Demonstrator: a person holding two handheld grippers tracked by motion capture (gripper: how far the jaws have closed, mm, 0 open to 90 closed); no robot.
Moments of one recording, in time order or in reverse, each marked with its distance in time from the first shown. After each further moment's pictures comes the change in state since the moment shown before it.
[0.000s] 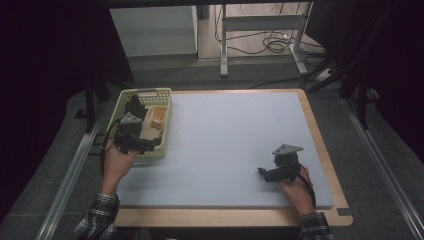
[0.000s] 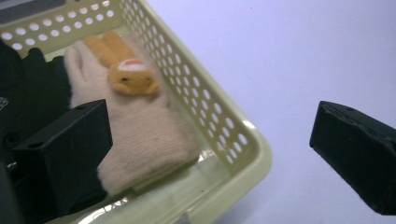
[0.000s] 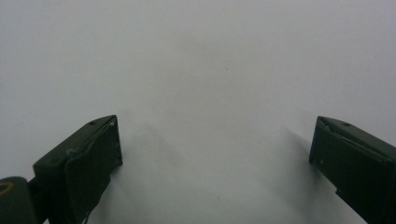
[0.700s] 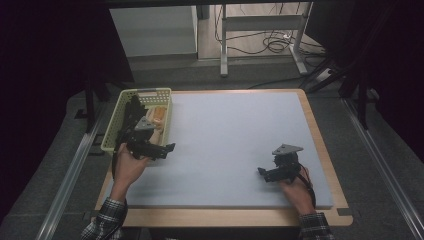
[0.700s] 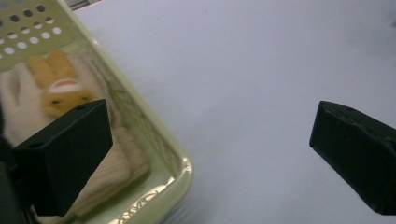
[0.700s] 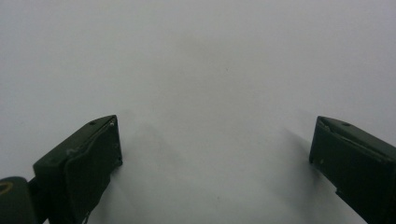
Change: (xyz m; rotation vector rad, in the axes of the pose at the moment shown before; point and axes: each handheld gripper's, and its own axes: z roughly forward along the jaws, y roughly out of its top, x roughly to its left) left arm -0.041 0.005 0.009 -0.008 -0.060 0.086; right arm 0.000 0.000 0.000 -0.001 -0.001 -0.002
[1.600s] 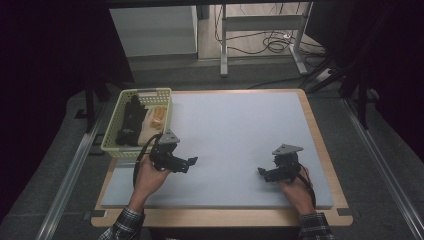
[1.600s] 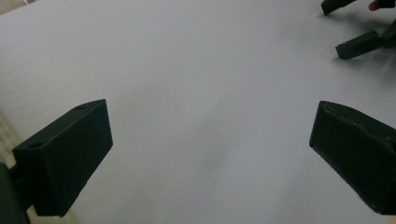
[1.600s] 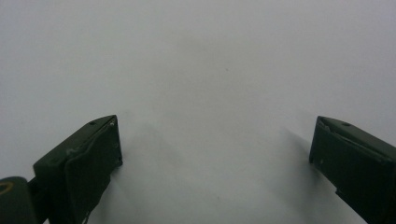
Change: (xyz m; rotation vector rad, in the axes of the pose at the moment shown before) left arm -0.062 -0.002 0.027 -0.023 -0.129 0.081; right arm 0.000 0.000 0.000 0.000 -0.001 0.001
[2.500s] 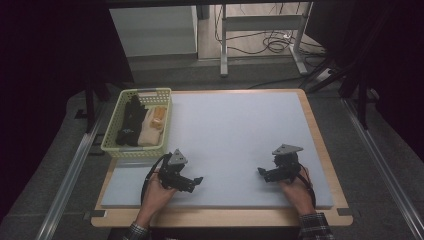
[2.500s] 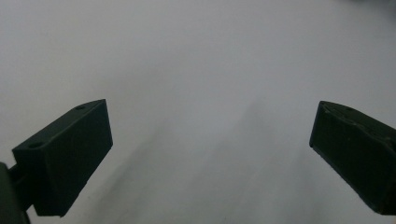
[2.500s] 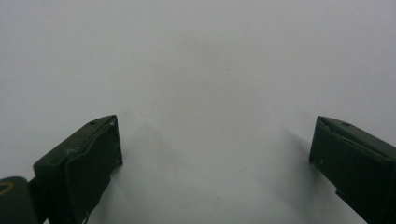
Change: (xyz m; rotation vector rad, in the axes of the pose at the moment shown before) left arm -0.021 -0.054 0.036 0.060 -0.048 0.007; right arm 0.000 0.000 0.000 -0.001 -0.002 0.000
